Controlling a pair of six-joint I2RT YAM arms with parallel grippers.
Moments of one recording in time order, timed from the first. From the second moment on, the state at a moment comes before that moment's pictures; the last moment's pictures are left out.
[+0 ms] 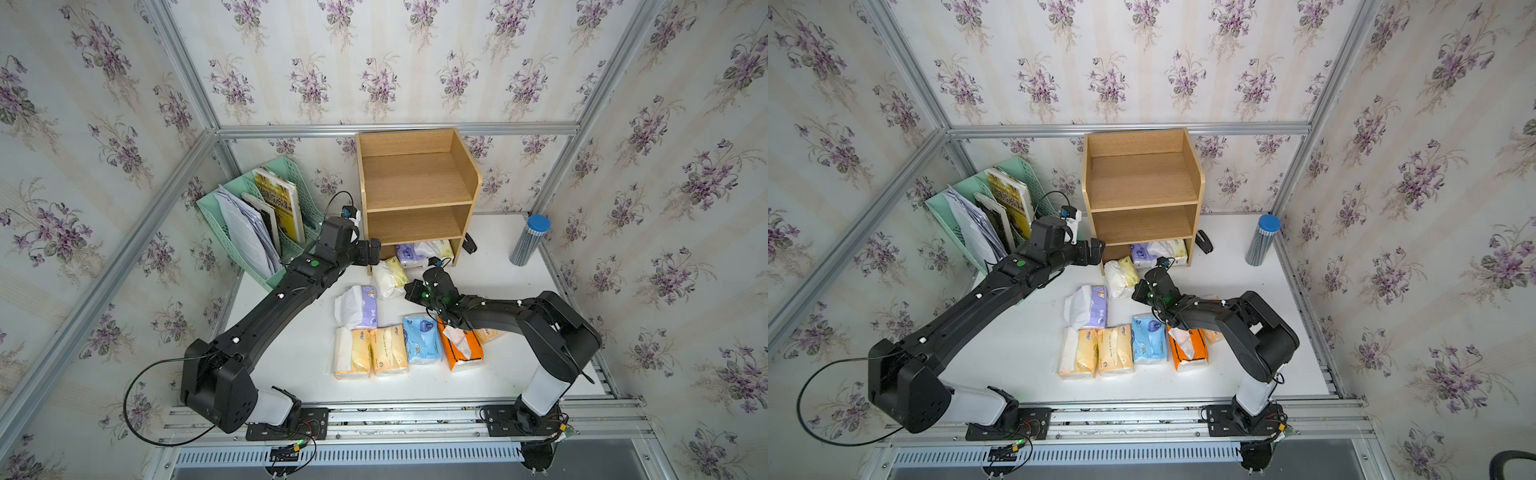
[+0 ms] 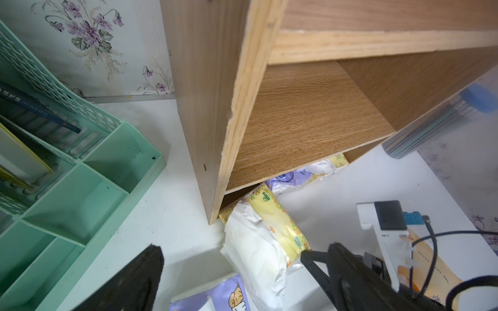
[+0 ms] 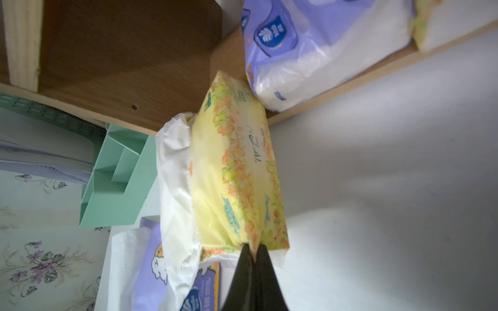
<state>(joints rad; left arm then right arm) -0.45 1.43 1.24 -0.39 -0.06 -0.29 0.72 1.71 0.79 0.31 -0.01 0.88</state>
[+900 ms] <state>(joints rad) -0.50 1.38 1.22 -0.42 -0.15 -0.29 0.74 1.83 1.04 0.04 0.00 0.72</state>
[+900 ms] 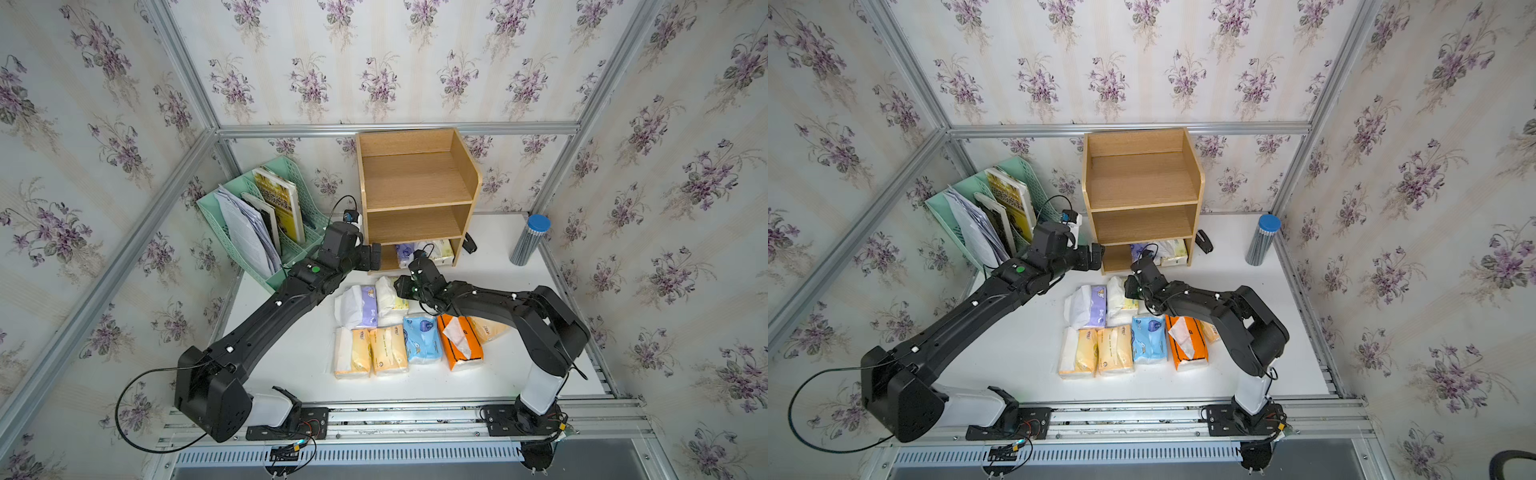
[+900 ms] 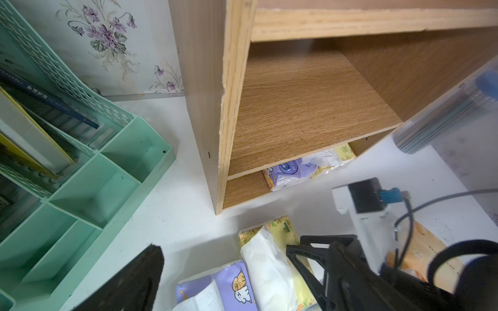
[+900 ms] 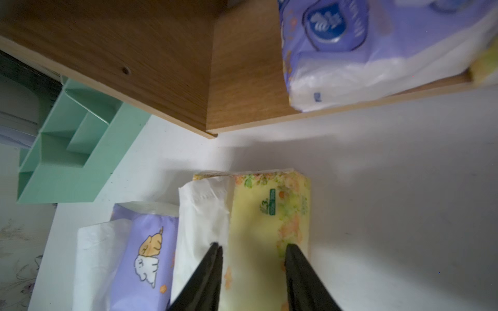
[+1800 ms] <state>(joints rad) -0.49 1.54 1.26 -0.34 -0.07 -0.24 0.56 1.83 0.93 0.45 -0.03 1.09</state>
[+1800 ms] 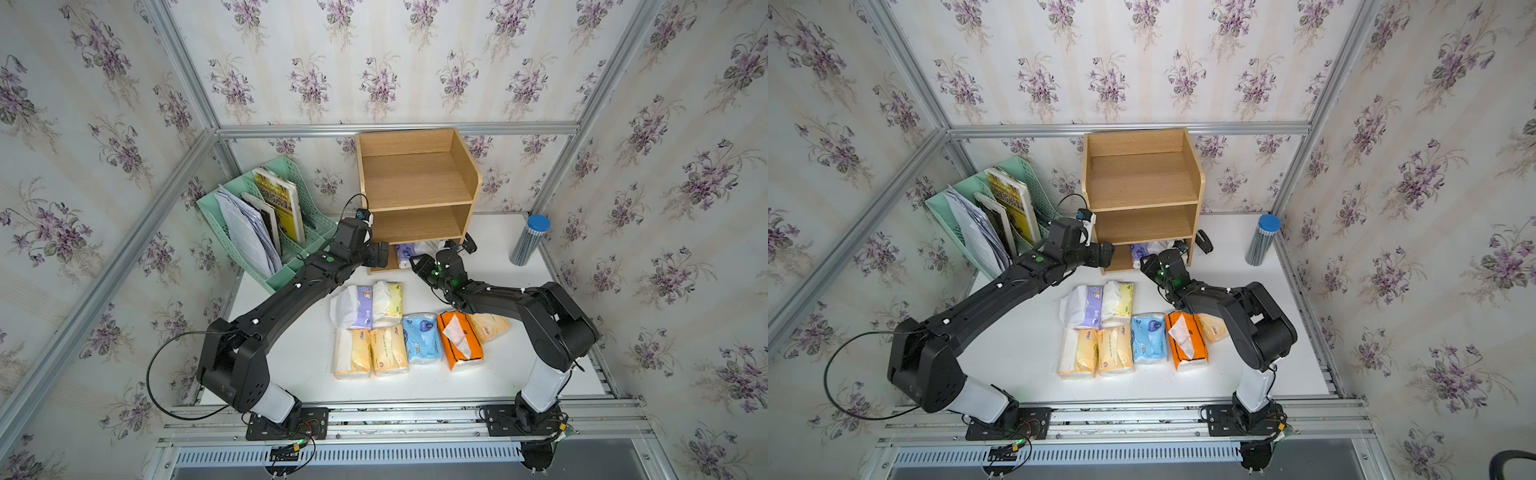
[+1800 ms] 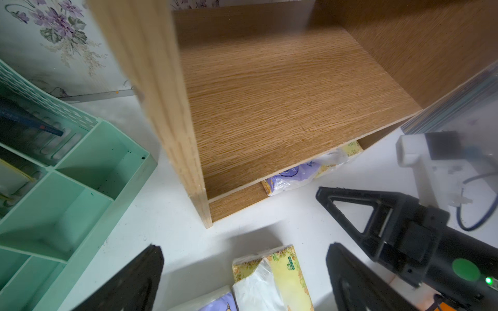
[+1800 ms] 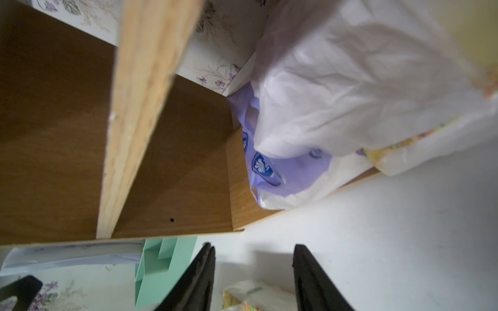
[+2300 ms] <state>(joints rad) -0.47 1.56 1.25 -0.30 -0.04 -0.22 0.57 2.01 1.08 0.44 0.04 1.22</state>
